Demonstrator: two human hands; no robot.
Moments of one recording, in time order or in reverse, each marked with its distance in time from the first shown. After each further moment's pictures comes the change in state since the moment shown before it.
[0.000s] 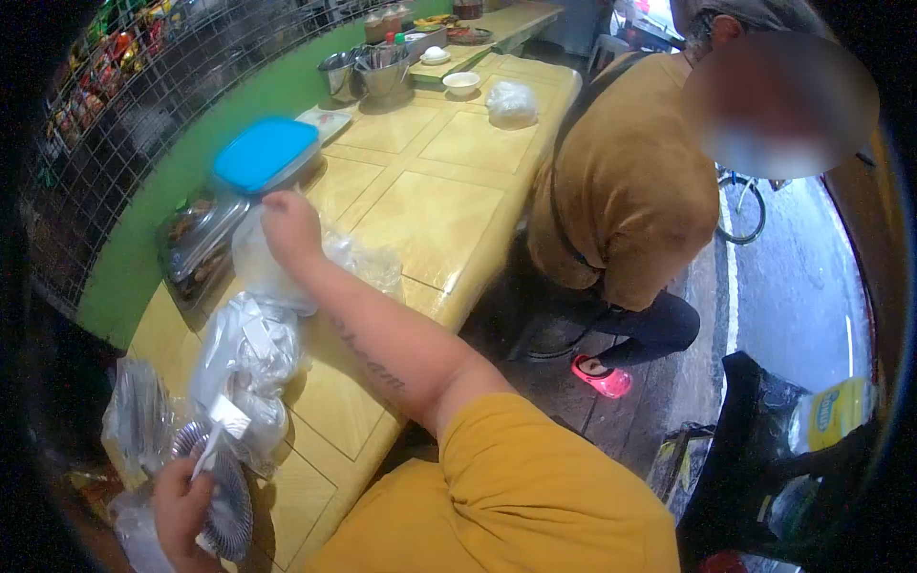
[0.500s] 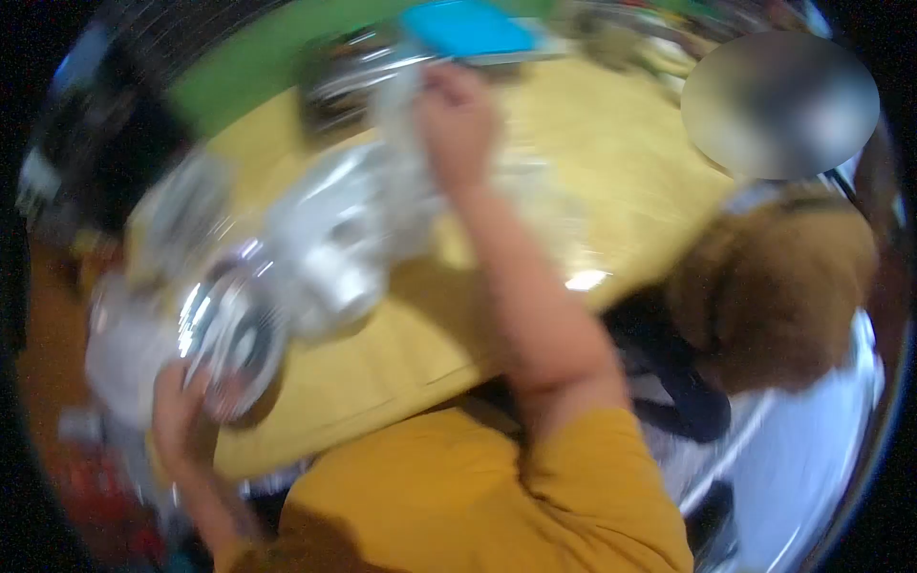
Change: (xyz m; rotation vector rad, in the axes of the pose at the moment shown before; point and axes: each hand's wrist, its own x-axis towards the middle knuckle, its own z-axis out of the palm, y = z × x) left_hand -0.085 -0.068 0.034 -0.355 0.399 -0.403; right_hand -0.050 -0.046 0.016 -0.068 -0.231 -0.156
